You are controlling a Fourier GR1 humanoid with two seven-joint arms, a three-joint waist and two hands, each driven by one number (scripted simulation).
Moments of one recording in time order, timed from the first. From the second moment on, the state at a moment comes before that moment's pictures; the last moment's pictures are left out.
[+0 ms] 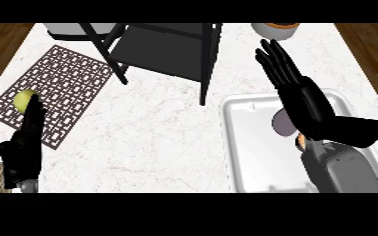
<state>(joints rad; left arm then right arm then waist) 0.06 0.43 -0.07 -1.47 0.13 0.42 -0.06 -0.30 -0.26 0.20 -1.66 -0.28 0.04 -0.04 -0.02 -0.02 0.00</state>
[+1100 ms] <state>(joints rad) 0.01 0.36 -0.11 -1.40 0.34 0.18 0.22 0.55 -0.48 -0.37 -1.84 -0.19 -0.18 0.04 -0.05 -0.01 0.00</state>
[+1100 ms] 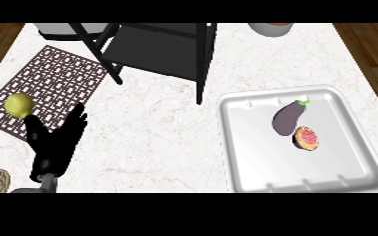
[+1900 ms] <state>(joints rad) -0.05 0.33 -0.12 -1.37 0.31 0.15 0.25 0.45 -0.66 -0.24 -2.25 0.03 -0.24 0.87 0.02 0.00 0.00</state>
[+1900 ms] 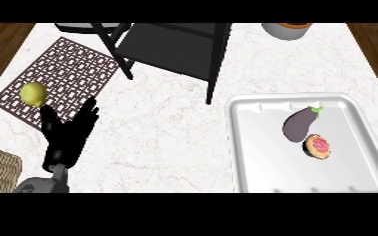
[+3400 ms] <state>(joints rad) -0.03 0.29 -0.07 -1.37 0.27 0.11 0.25 0.01 -0.49 0.13 -1.86 0.49 -0.14 1.16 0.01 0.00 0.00</state>
